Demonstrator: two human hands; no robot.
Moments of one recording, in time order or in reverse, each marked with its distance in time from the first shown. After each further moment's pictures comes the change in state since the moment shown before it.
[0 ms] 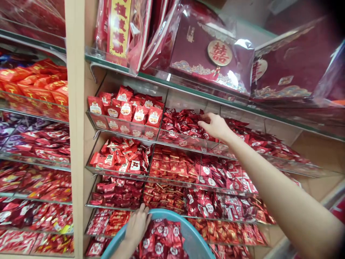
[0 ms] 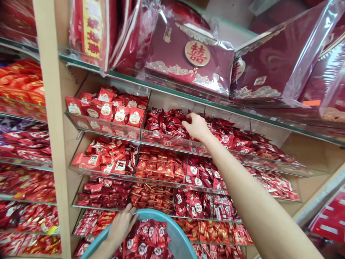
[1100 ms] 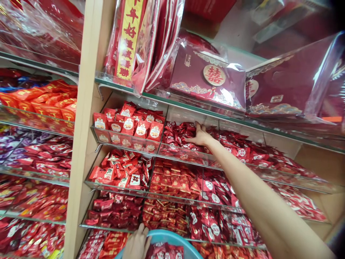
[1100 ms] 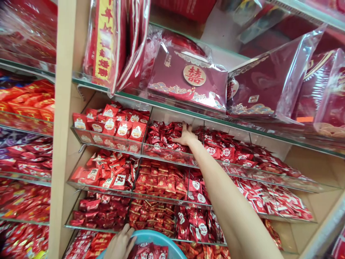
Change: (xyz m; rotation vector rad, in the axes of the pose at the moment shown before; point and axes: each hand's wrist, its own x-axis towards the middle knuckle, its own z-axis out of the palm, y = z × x) left_hand -0.001 -0.007 0.012 -0.028 0.007 -0.024; right_hand 0.043 -0.001 0.044 -0.174 -0.306 0.166
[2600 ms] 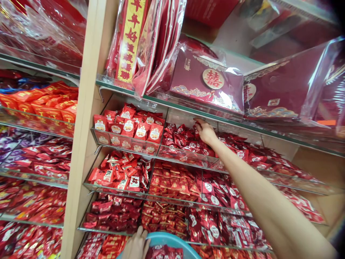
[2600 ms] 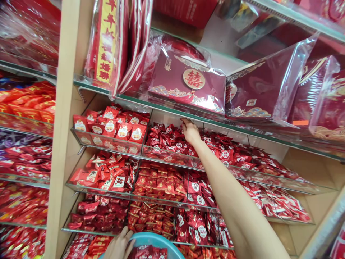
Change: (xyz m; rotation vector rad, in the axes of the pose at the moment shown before) left_hand 0.004 0.004 -0.003 0.025 -0.045 -0.039; right_hand 0.009 0.012 -0.015 0.211 0.376 -0.268
